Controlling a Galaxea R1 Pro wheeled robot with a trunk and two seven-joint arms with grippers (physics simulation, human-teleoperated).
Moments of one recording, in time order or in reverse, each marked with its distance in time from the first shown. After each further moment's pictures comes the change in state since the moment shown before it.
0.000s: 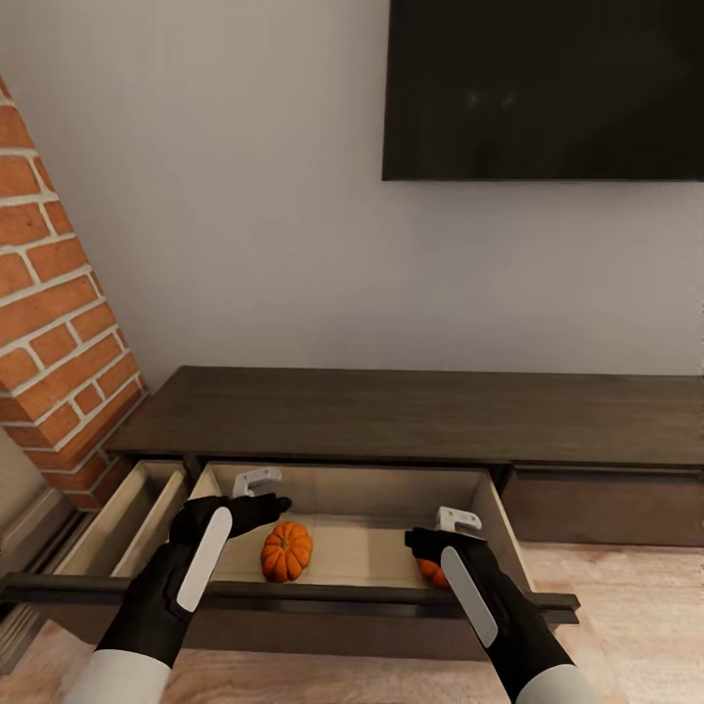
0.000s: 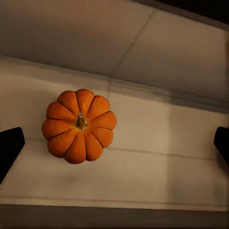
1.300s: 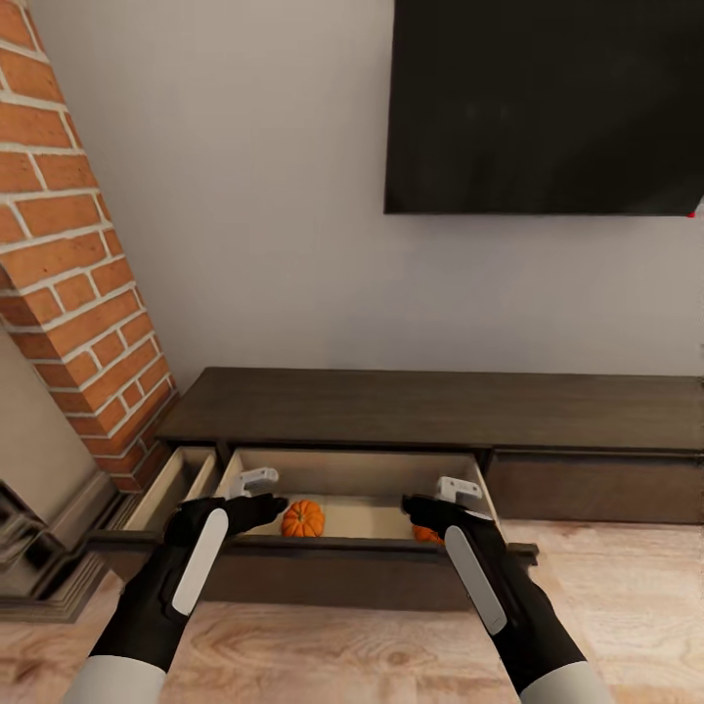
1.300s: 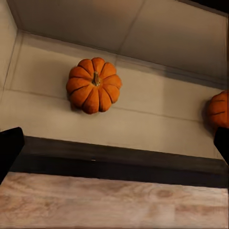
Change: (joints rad) left arm 0.013 0.005 0.009 -0.028 -0.005 0.009 0.000; right arm 0.000 -0.007 0.004 -0.187 -0.002 0.009 0.006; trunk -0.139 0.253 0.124
